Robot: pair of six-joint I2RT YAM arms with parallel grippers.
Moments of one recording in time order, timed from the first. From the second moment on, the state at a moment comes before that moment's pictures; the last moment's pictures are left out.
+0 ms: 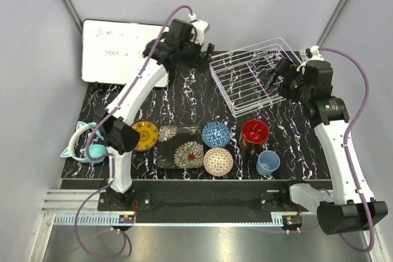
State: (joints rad) left arm -0.53 1.98 2.25 -0.93 0.06 -0.03; right arm 0.11 1.10 1.28 -0.63 -0.14 0.57
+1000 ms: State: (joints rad) left arm -0.70 2.36 2.23 -0.55 0.10 -0.28; right arm 0.13 0.96 1.16 -0.68 0.07 0.50
